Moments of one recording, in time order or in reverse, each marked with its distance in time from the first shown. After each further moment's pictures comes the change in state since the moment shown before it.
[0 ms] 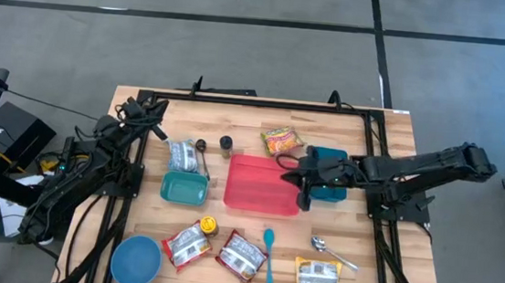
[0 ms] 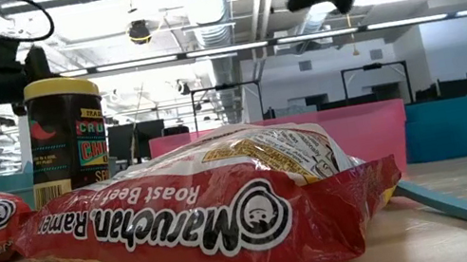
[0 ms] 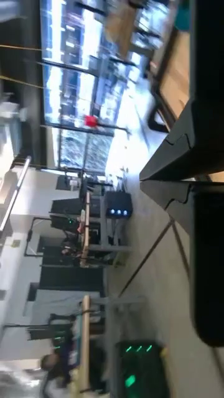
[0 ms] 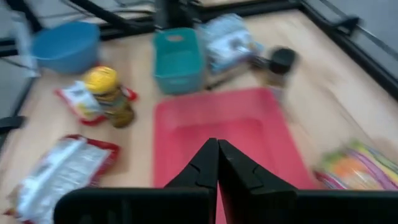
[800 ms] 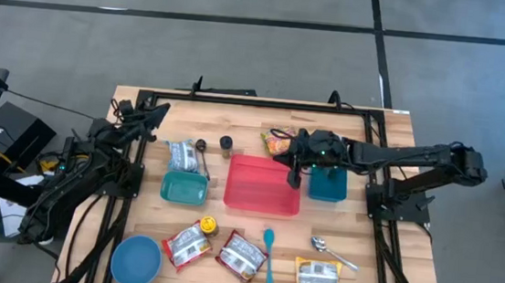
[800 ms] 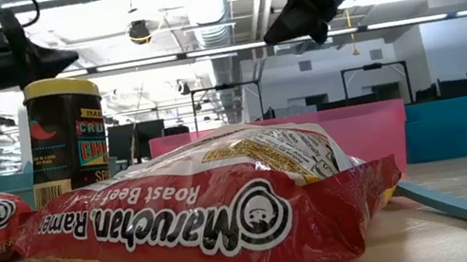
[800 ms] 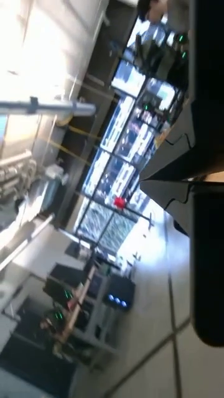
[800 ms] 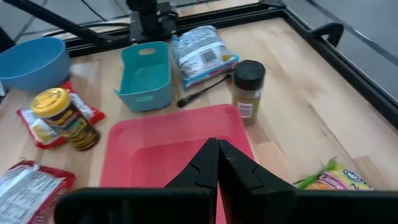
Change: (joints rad) left arm 0.000 0.000 0.000 0.186 0.211 -0.474; right arm -0.258 0.099 -0.030 0.160 -0.195 -0.091
